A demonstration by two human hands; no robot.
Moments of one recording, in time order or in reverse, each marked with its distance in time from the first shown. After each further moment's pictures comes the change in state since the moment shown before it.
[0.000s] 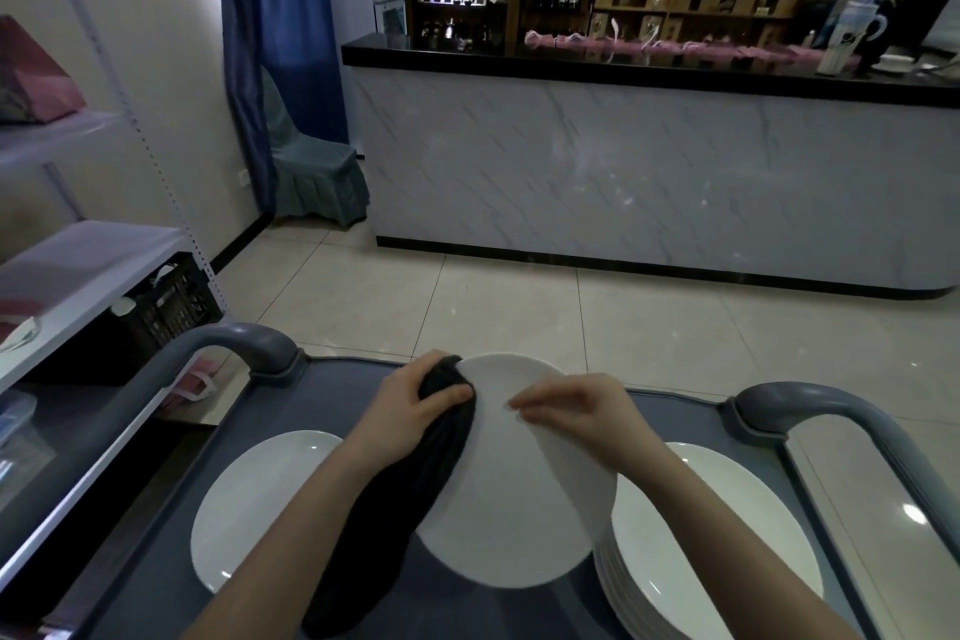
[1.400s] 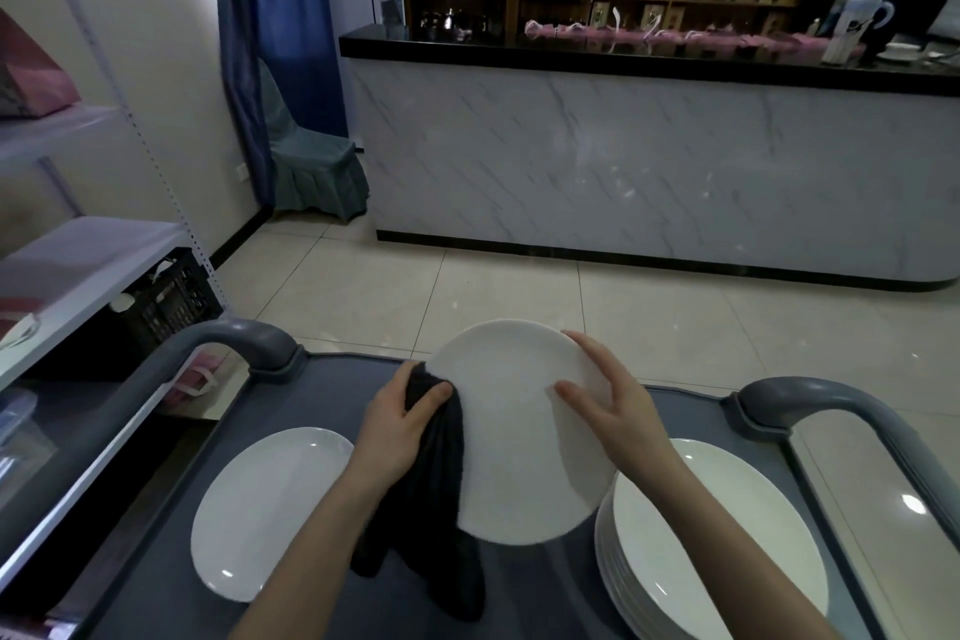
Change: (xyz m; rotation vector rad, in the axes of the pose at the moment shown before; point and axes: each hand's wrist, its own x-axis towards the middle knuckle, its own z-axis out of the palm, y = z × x) left_hand -0.012 -0.026 0.012 -0.121 0.218 -0.153; right_hand -0.010 0.018 -0.002 0.018 0.283 0.102
